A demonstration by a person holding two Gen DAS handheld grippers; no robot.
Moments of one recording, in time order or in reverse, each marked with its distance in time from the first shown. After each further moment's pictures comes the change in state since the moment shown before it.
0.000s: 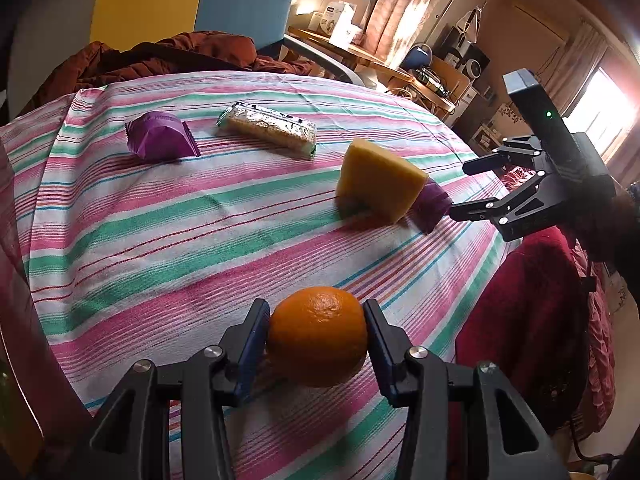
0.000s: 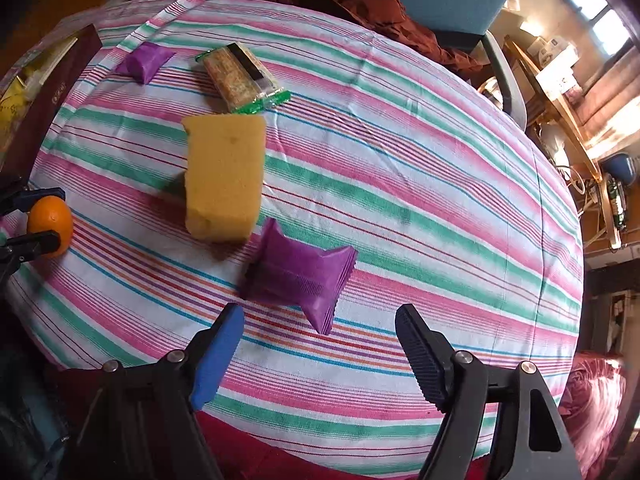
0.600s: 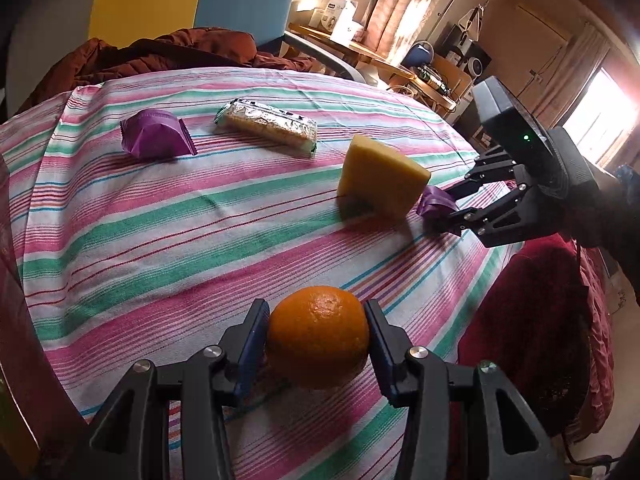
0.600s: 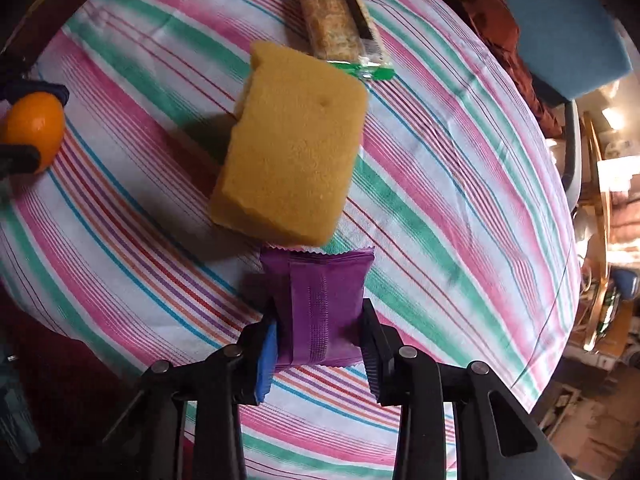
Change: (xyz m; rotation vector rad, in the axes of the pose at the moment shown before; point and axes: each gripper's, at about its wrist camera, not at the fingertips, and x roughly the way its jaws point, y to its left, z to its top) left arm 0.007 -0.001 0.004 -0.002 0.009 0.005; right arm 0.031 0.043 0.013 -0.272 0.144 0.021
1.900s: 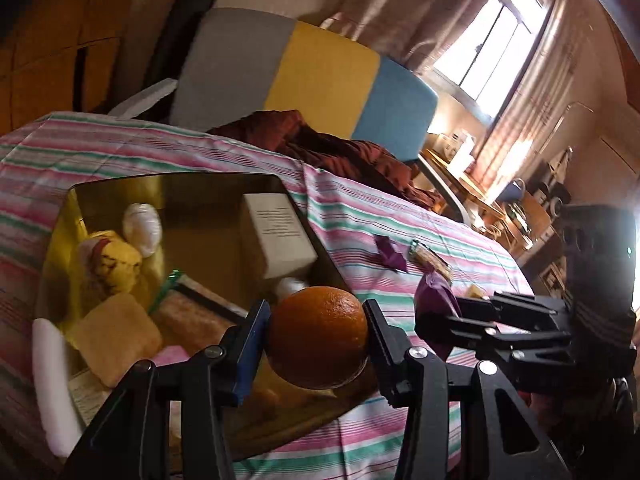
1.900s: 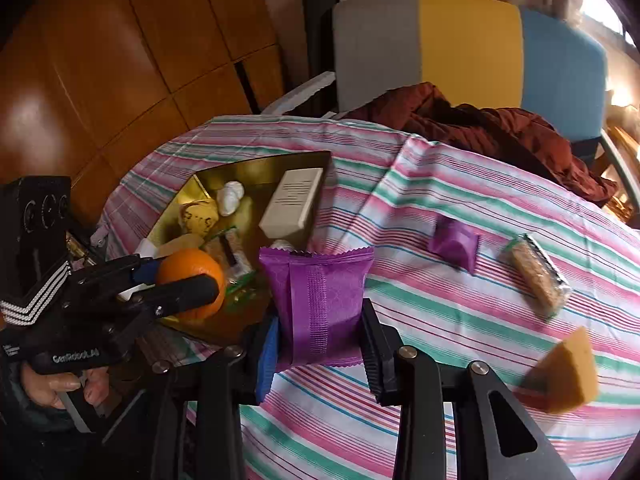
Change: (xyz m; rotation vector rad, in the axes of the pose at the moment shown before) left arm -0.205 0.149 -0.055 -0.391 -0.363 0.259; right arm -0.134 0.198 0.129 0.217 -0.657 0.411
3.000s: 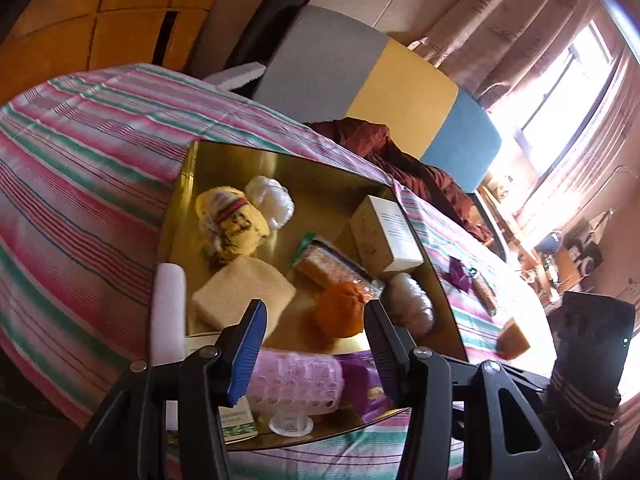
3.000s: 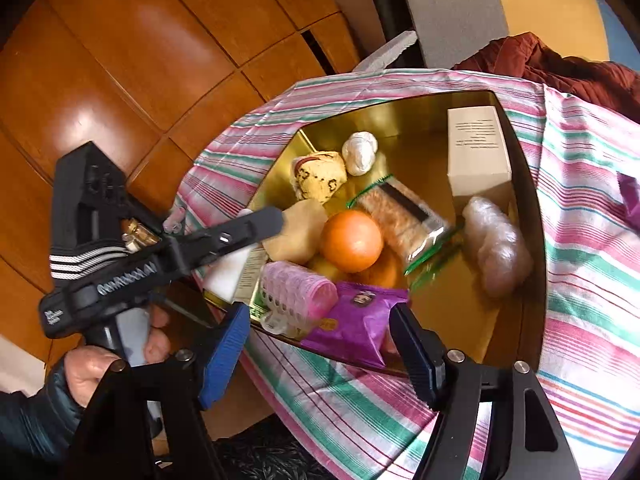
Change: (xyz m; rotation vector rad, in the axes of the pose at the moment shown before) left arm -0.037 0.078 -0.025 -0.186 -0.027 0.137; right arm 0.077 0.080 -0.027 0.061 0.069 0.264
